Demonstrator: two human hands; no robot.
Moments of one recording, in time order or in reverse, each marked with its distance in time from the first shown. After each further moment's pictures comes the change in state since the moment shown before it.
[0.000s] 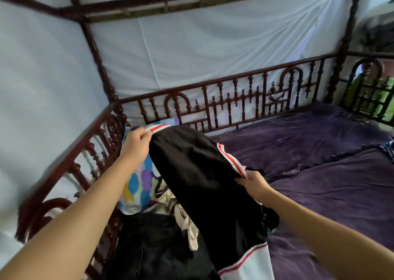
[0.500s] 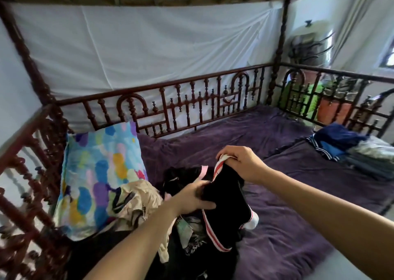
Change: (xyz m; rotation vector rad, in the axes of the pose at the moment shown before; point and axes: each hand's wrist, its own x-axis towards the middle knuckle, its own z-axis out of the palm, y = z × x) left_hand -0.085 -0.025 0.160 -0.236 -1.115 0.113; right_hand -0.037 -0.075 -0.055 -0.332 0.148 -0.424
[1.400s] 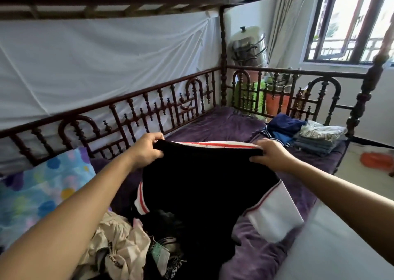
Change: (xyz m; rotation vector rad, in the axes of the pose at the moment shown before) left_hand 0.076 0.133 -0.090 0.292 0.154 0.224; right_hand -0.075 0.090 -0.145 -0.399 0.164 0.343
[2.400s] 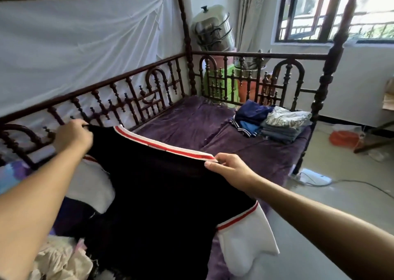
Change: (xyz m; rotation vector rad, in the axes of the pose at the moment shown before) left_hand 0.157 0.026 0.052 0.536 0.690 -0.432; right_hand -0.013 0.100 -0.008 0.820 -0.087 0.198
